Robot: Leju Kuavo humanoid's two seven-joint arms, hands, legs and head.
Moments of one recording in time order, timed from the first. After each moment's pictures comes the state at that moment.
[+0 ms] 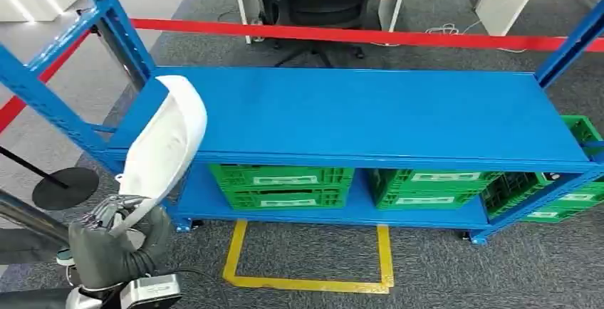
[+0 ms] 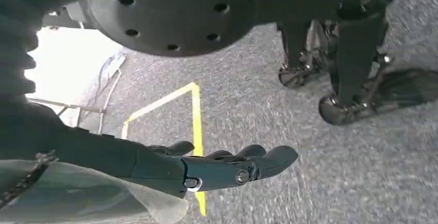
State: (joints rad) left arm 0.30 -0.09 -0.29 -1.79 -0.83 0.65 -0.33; right arm -0.03 0.06 -0.45 -0.28 0.26 0.02 0.32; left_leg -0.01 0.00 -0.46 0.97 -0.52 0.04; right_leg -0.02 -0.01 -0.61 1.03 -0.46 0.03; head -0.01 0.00
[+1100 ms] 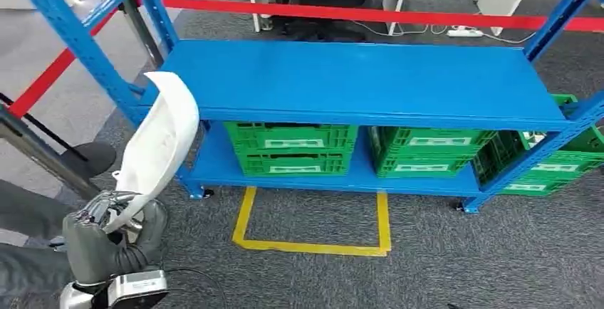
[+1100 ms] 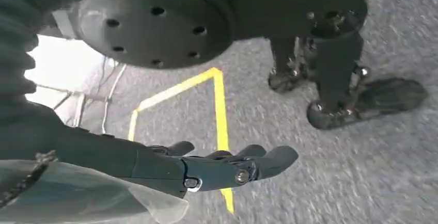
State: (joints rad) left arm 0.30 -0.11 -0.23 -1.79 -0.76 0.58 -0.39; right arm -0.07 0.07 -0.50 -0.30 0.27 0.06 0.33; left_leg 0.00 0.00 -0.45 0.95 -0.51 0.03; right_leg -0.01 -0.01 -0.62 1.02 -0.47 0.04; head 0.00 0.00
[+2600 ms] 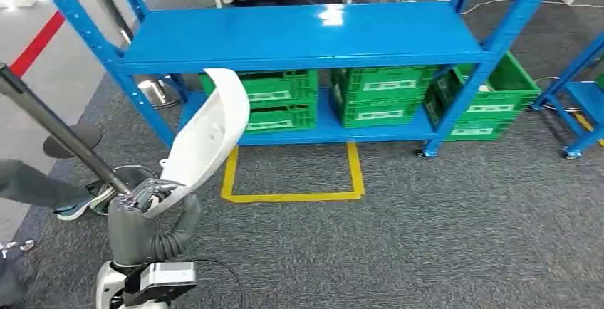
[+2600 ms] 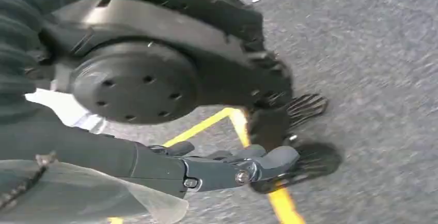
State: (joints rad) left arm 0.19 -0.10 -0.31 -1.68 -0.69 0.55 -0.43; right arm -0.03 0.11 -0.84 -0.48 0.28 0.33 0.41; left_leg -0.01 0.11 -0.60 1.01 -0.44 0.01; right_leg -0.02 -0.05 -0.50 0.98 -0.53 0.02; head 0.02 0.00
